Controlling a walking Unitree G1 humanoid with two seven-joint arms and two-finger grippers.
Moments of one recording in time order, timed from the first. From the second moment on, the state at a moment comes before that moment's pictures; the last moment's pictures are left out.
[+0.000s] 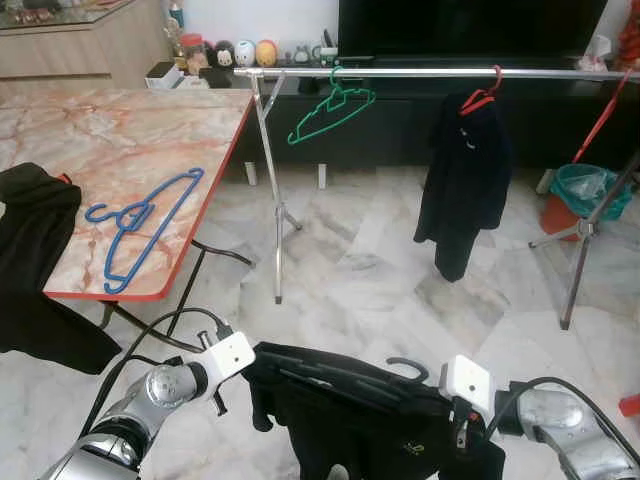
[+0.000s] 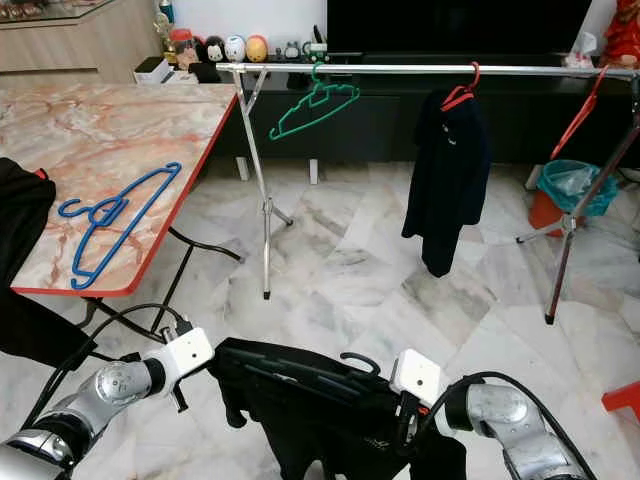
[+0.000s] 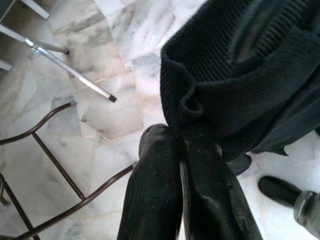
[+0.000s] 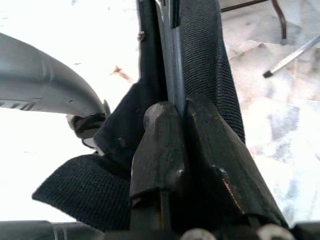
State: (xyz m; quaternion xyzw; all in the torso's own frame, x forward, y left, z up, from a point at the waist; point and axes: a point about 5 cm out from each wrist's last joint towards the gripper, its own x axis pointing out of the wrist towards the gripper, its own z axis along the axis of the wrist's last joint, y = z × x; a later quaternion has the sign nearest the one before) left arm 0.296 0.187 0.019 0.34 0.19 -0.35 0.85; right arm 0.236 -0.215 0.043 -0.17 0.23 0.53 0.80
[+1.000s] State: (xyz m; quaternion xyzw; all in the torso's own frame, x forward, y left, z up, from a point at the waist) left arm 0.284 0.143 0.017 0.19 0.18 -0.48 0.84; right arm 0.283 -0.185 0.023 -0.05 0.11 0.14 0.98
